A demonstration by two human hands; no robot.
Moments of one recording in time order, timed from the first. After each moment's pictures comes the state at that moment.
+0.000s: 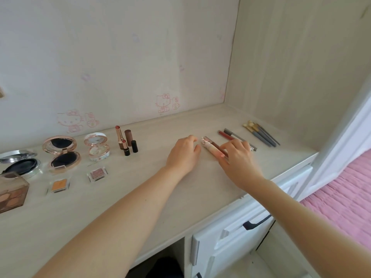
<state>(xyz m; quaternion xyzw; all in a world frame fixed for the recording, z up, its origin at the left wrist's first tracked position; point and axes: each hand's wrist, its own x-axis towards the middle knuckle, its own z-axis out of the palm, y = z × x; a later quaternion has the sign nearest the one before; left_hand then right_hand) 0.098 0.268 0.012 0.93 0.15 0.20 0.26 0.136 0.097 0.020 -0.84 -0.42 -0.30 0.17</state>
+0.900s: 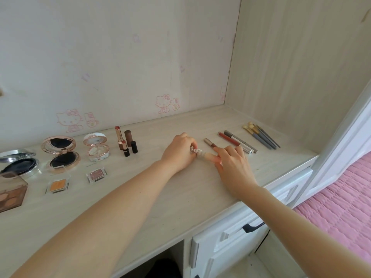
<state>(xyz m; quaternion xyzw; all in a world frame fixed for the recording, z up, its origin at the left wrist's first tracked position) 0.102 0.289 0.017 0.95 0.10 0.18 0.22 0.136 0.107 0.003 -0.90 -0.36 -0.17 0.16</state>
